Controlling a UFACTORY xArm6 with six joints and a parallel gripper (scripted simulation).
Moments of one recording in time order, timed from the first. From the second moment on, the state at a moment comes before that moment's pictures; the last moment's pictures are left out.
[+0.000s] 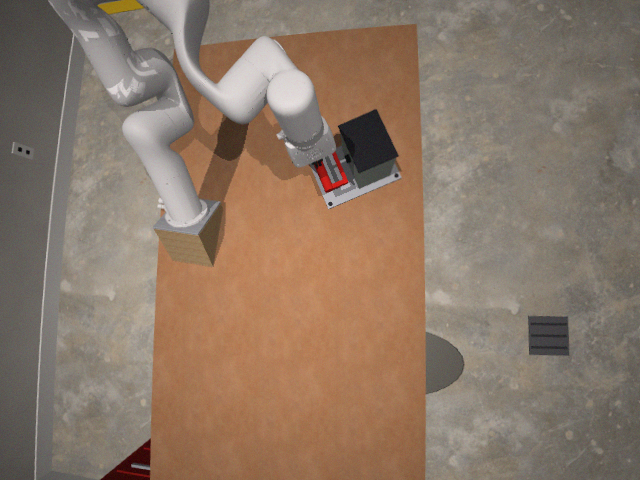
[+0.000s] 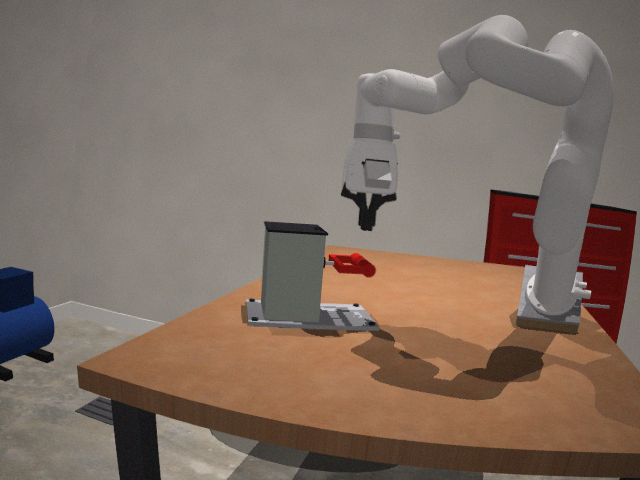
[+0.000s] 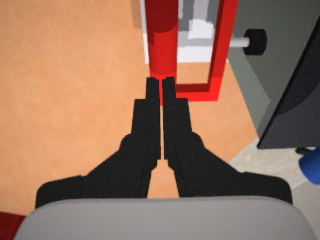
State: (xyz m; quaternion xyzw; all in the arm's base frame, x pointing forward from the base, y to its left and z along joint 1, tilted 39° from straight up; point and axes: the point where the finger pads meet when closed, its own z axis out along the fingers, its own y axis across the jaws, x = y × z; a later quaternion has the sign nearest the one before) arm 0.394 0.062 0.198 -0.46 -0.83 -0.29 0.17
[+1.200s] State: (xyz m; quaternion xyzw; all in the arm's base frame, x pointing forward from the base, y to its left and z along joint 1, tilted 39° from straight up) arm 0.394 0.062 0.198 -0.46 -0.83 -0.29 0.17
